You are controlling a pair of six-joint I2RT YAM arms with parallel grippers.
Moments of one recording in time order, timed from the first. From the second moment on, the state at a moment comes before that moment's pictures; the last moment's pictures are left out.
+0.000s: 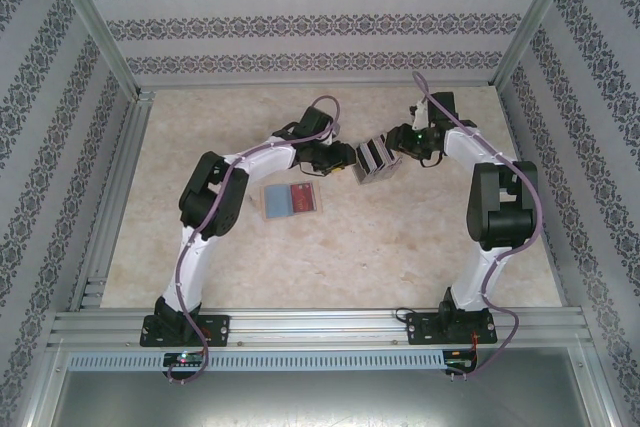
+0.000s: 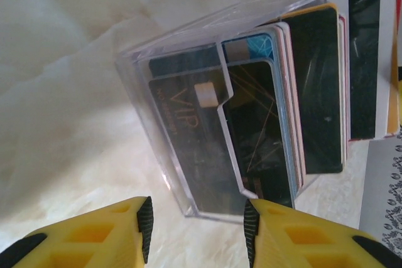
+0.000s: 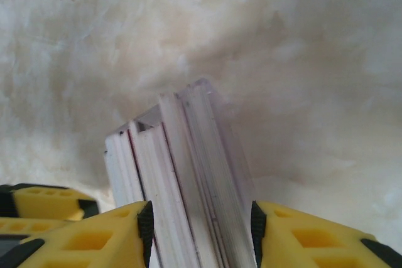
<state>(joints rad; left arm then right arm) -0.54 2.27 1.73 -0.32 0.49 -0.78 0.03 1.88 1.34 -0.47 -0.48 0.33</state>
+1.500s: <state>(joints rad) -0.56 2.35 1.81 -0.32 0.53 -0.82 0.08 1.89 1.43 -0.57 -0.41 0.27</state>
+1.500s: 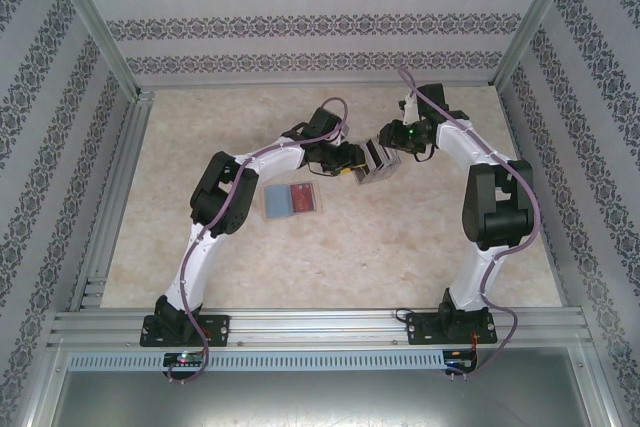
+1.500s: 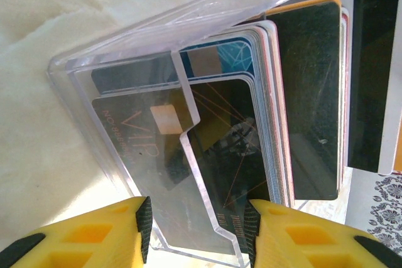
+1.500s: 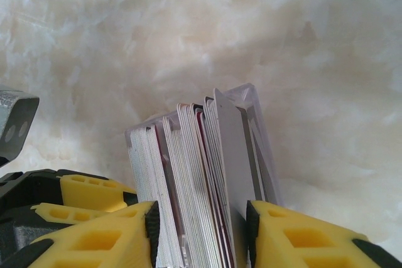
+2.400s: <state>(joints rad) -0.57 2.29 1.73 -0.27 0.52 -0.82 0.02 1.76 1.35 -0.57 -0.38 0.26</state>
